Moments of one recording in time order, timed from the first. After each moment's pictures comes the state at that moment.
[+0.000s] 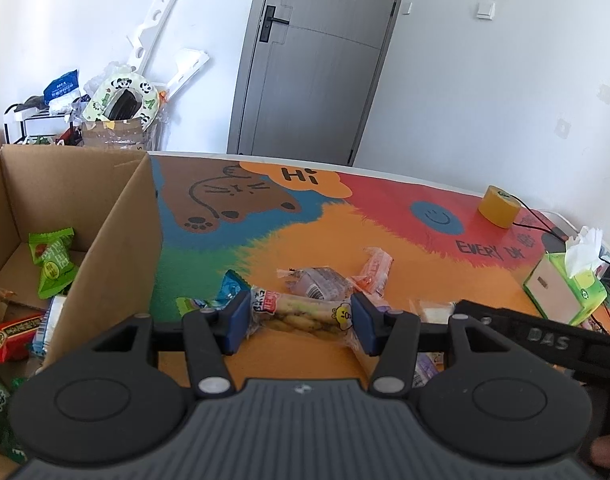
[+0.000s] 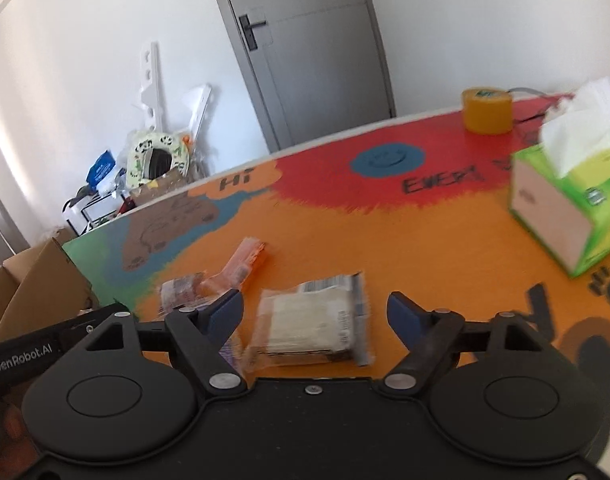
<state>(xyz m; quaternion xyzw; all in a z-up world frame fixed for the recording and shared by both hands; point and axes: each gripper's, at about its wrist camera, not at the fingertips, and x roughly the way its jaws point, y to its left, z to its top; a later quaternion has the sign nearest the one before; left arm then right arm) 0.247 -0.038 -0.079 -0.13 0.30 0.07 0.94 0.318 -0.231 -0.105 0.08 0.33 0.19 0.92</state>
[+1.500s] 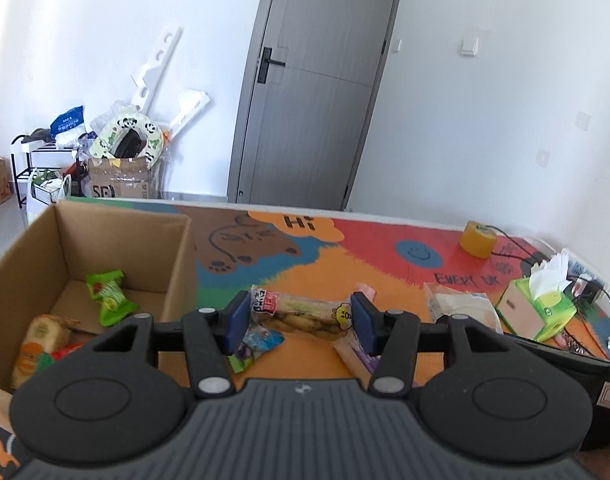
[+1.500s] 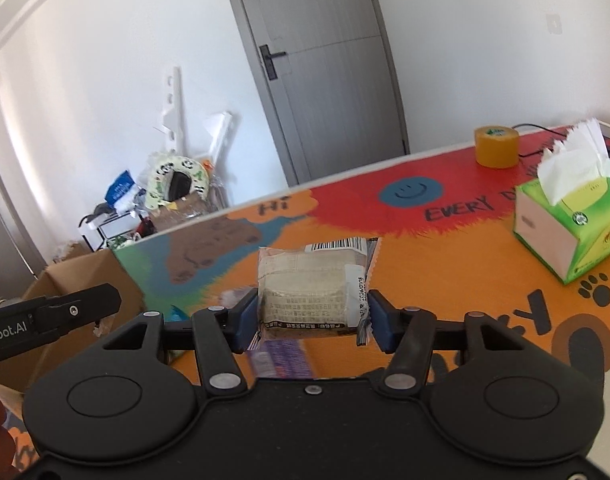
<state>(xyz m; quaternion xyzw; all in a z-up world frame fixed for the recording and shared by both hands) 0.190 -0.035 -0.026 -0.11 0.24 0.08 0.96 0.270 -0.223 -0.071 0.08 0.28 0.21 0.93</state>
